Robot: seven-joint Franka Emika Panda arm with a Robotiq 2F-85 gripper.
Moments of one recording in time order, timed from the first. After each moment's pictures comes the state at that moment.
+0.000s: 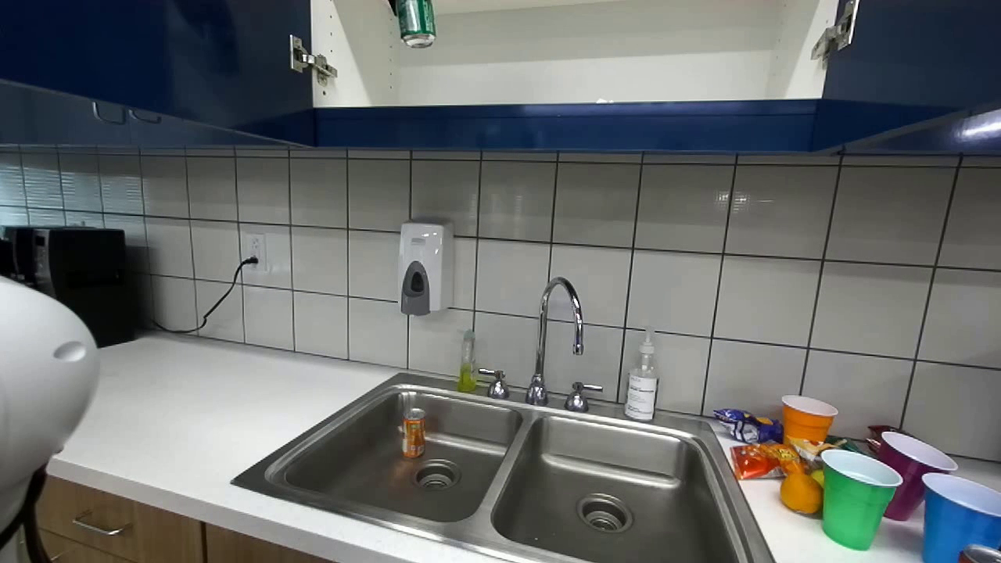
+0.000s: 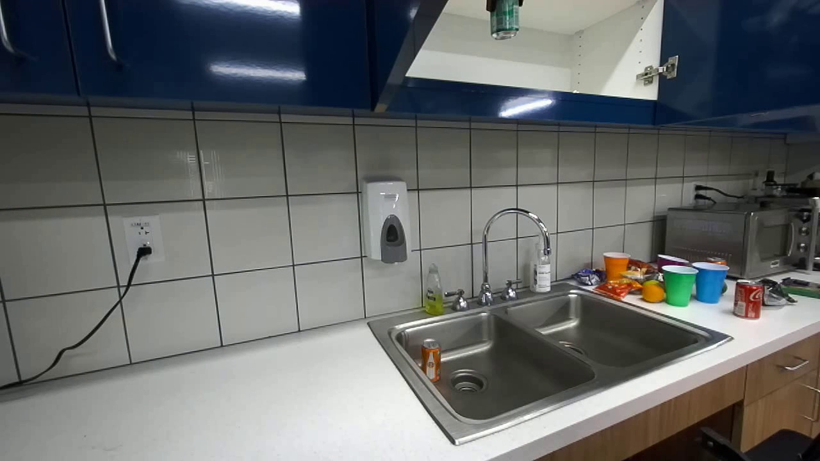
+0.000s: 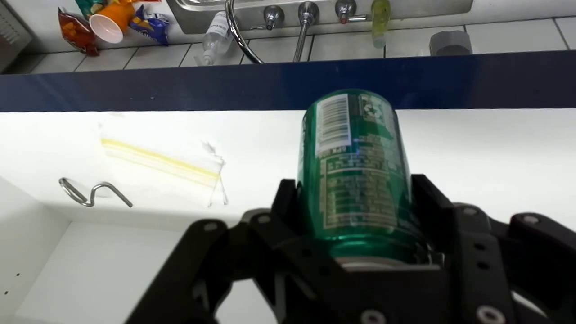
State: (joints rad) arm 0.06 -0.08 0.07 -1.12 -0.34 1.59 0.13
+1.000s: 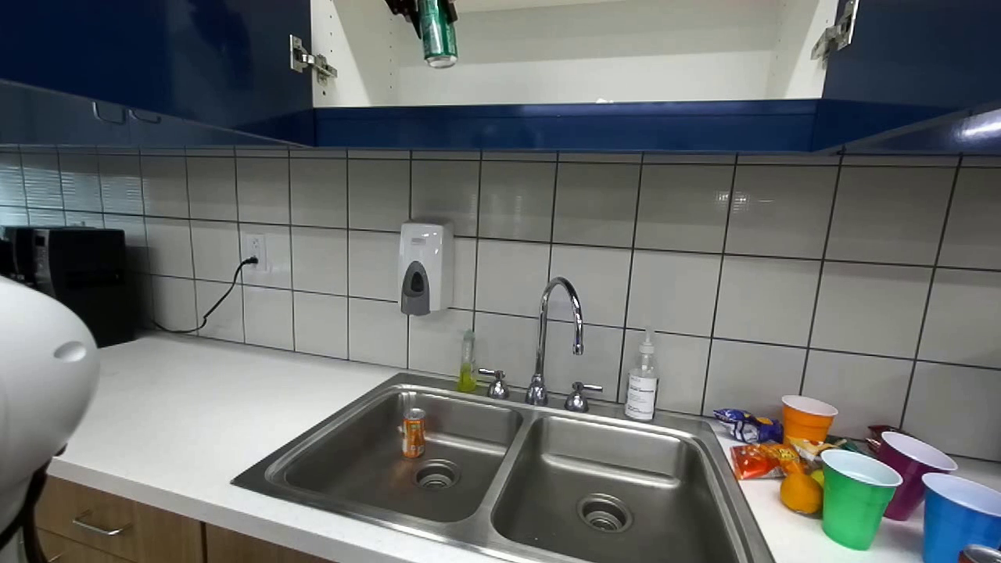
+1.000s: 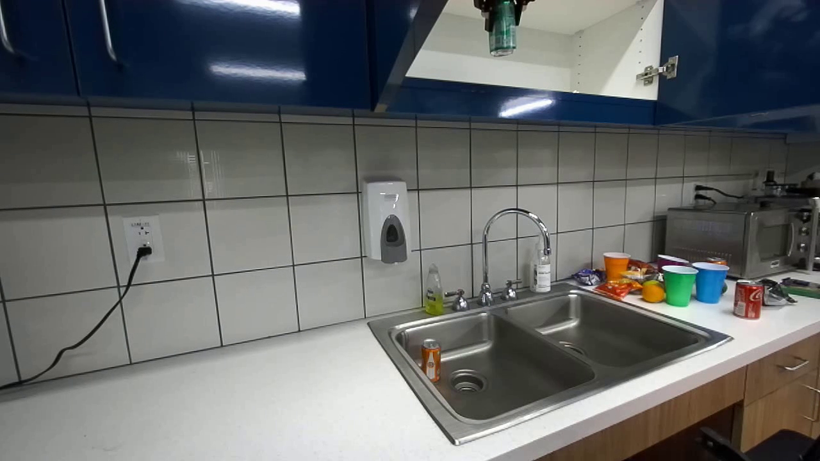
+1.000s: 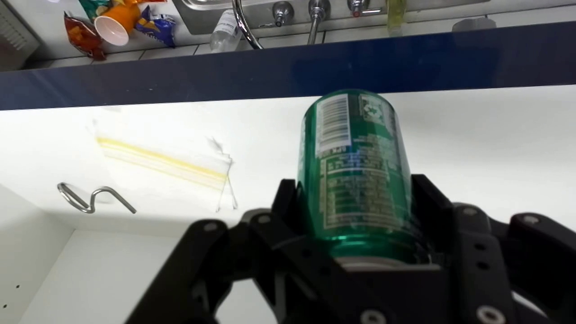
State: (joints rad) arm 0.06 0.01 0.03 -1.05 -0.34 1.62 0.13
